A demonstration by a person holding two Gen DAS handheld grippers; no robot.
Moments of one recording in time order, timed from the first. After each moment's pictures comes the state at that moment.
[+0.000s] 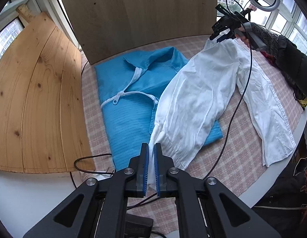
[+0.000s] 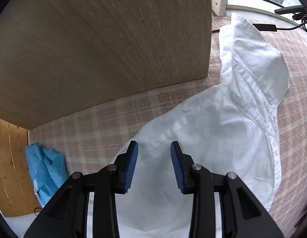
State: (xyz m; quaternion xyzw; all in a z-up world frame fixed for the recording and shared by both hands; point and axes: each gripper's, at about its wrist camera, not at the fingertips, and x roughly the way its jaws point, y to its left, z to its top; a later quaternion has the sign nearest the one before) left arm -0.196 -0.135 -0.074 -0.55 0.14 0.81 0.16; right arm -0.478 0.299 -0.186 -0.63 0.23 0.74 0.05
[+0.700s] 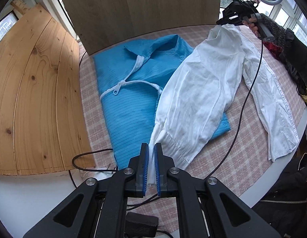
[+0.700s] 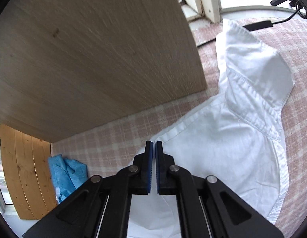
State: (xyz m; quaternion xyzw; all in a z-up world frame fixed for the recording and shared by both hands) left arm -0.204 -0.143 -0.093 -0.58 0.15 0.79 0.15; right arm -0.456 0.340 -0.170 -0.57 0.30 0.76 0.02
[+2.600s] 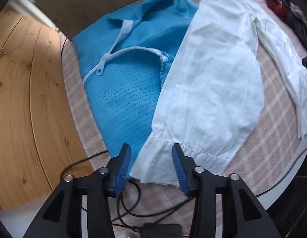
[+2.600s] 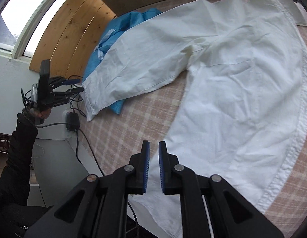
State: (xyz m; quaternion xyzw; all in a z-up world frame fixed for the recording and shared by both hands) left arm -0.216 -0.139 -0.180 -0.62 0.26 0.73 0.16; right arm -0.192 0.209 -0.154 -0.63 0.16 0.71 -0.26
